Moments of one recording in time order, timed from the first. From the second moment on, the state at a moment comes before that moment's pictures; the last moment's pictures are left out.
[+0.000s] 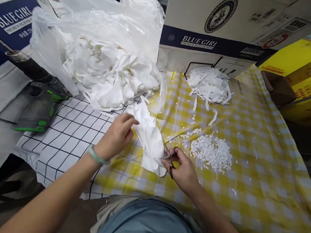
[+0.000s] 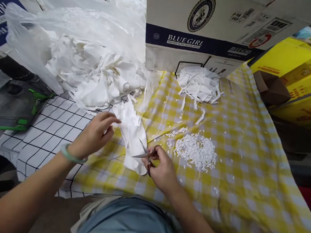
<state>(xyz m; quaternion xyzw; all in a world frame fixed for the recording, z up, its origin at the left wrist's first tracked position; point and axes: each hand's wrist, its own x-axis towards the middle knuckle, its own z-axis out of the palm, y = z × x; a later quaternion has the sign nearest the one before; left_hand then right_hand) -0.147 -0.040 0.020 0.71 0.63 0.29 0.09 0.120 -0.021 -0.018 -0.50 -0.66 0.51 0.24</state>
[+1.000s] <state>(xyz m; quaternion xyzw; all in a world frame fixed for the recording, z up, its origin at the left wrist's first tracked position) -0.084 -0.114 0.029 0.27 0.41 0.31 0.82 0.080 -0.027 0.003 -0.36 -0.65 0.53 0.42</state>
